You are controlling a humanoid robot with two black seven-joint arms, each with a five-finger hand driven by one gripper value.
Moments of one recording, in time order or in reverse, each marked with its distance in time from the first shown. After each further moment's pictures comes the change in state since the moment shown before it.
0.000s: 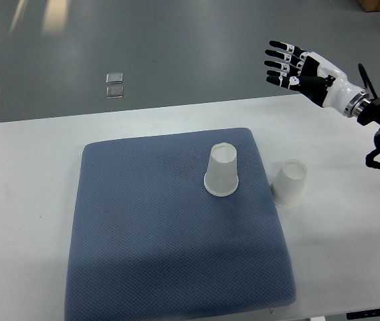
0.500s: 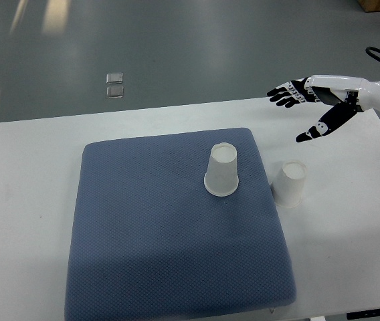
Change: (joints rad) left arm 0.000 0.000 0.000 0.000 0.000 0.000 0.000; right arm 0.132 -0.314 -0.174 0.314 -0.586 0.144 0.003
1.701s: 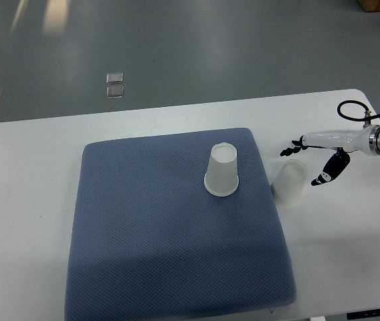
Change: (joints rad) left arm 0.000 0.000 0.000 0.000 0.000 0.000 0.000; right arm -0.088 0.095 -0.113 -0.068 -0.492 -0.210 -0.006
